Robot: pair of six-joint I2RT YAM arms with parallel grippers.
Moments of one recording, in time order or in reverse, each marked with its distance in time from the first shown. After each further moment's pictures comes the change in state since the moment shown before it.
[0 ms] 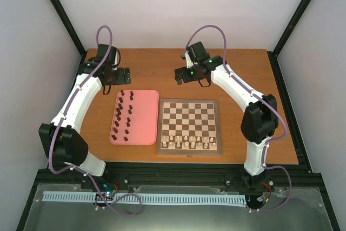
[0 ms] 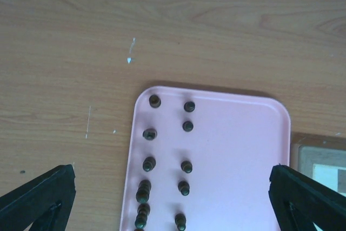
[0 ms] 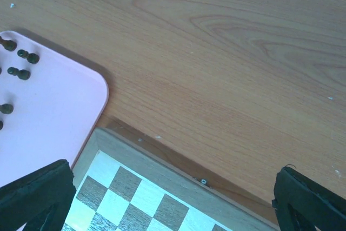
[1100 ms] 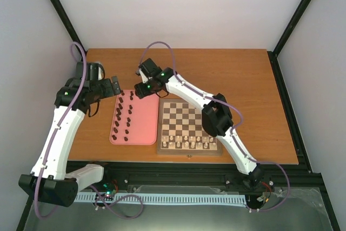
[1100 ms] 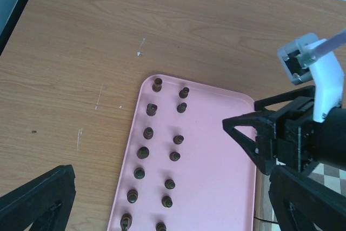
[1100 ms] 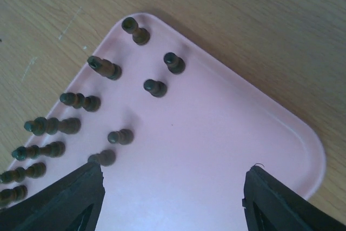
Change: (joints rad) left arm 0.025 -0.395 -0.198 -0.034 0.024 -0.108; right arm 0.283 0.515 0.534 -0.037 -0.088 0.111
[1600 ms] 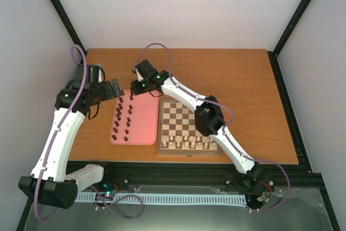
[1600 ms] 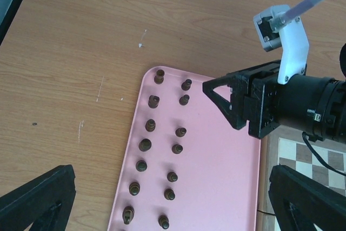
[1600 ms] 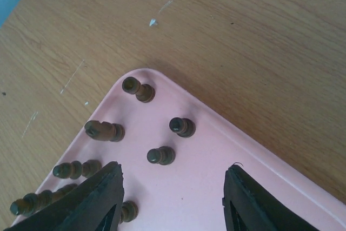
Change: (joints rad) left arm 0.000 -0.025 -0.032 -0.008 0.004 -0.001; right arm 0.010 0.183 0.190 0.114 -0.017 0.087
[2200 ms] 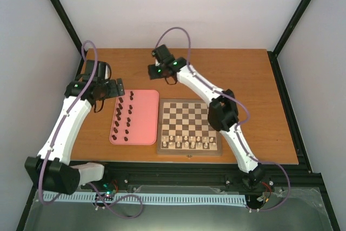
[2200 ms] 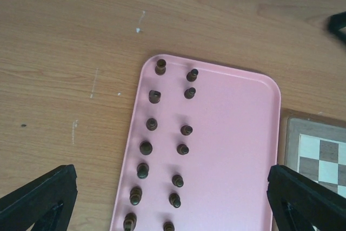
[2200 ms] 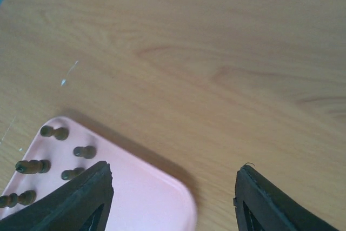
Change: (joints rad) left arm 0.000 0.097 -0.022 0.034 -0.007 0.029; right arm -0.109 -0.145 -0.109 -0.026 0.160 0.016
